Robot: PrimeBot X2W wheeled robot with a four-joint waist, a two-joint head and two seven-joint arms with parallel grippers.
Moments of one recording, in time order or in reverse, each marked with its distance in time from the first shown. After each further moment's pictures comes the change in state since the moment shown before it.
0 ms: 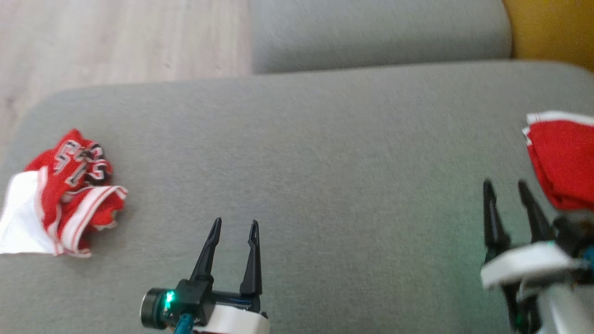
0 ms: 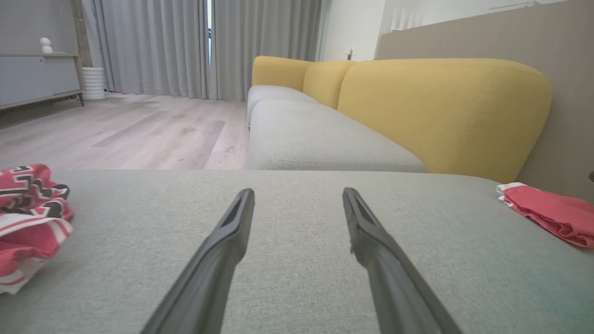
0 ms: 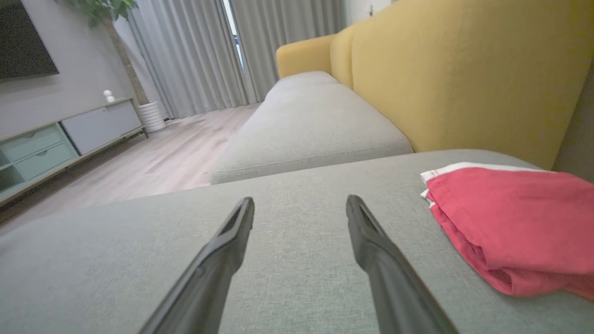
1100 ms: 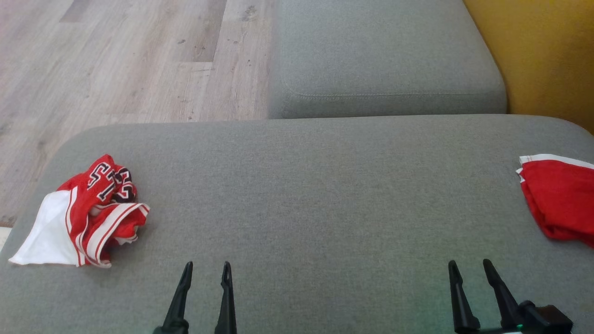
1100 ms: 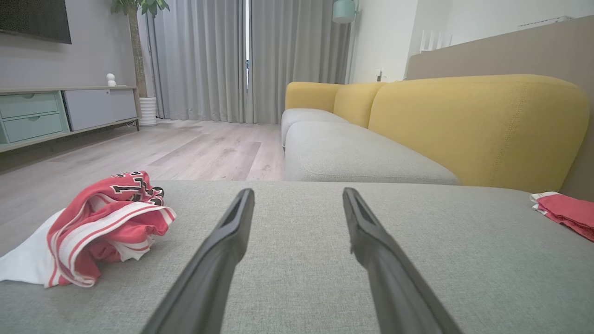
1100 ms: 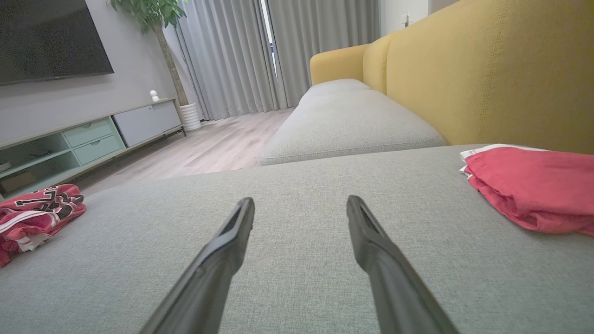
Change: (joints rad) left arm 0.217 0.002 0.134 -0.086 0.098 -0.026 0.000; right arm 0.377 0.125 0.049 -0.193 -0.150 0.000 -0.090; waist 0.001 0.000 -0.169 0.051
